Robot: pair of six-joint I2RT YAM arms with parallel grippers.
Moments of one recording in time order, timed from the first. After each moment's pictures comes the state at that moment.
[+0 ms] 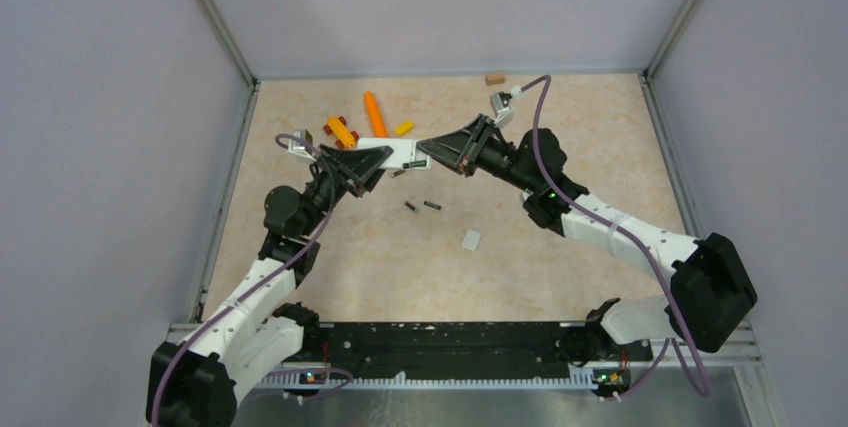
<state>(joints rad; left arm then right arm) -0.32 0.87 0.45 0.70 0.38 -1.54 0.71 1.33 0.90 0.55 -0.33 1.27</state>
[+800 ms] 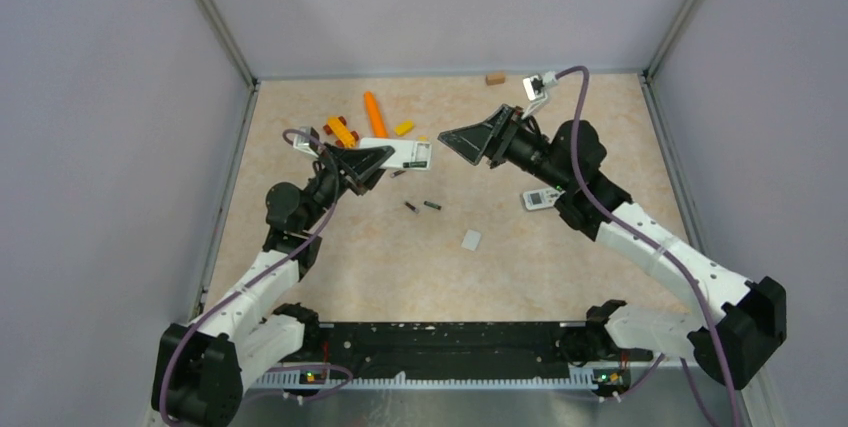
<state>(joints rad) -0.28 0.95 0.45 0.83 0.47 -1.67 0.66 1.15 0.95 0.28 -0.28 0.91</state>
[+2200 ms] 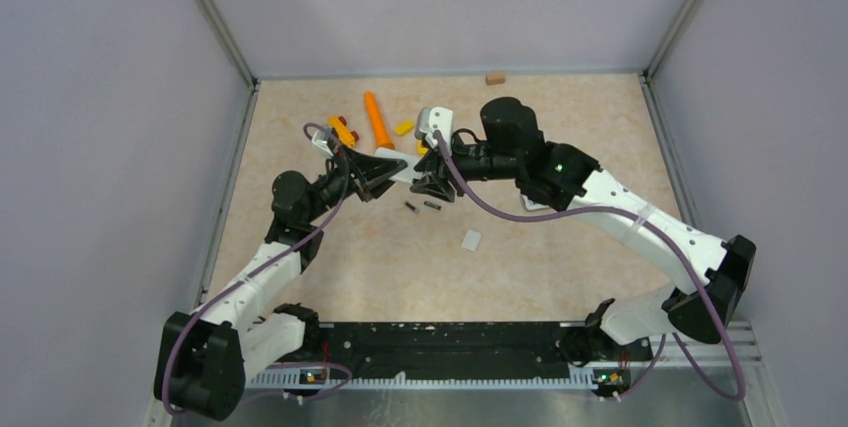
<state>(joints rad) -0.27 1.01 0.49 0.73 0.68 -1.65 0.89 1.37 1.43 -0.41 -0.47 -0.30</state>
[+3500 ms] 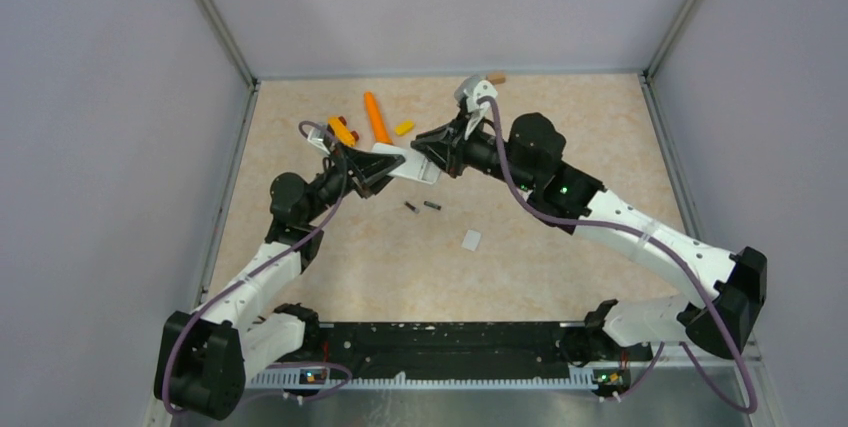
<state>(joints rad) -0.27 1.02 0.49 0.78 0.66 -1.66 0.89 1.27 1.20 0.06 -0.22 0.06</state>
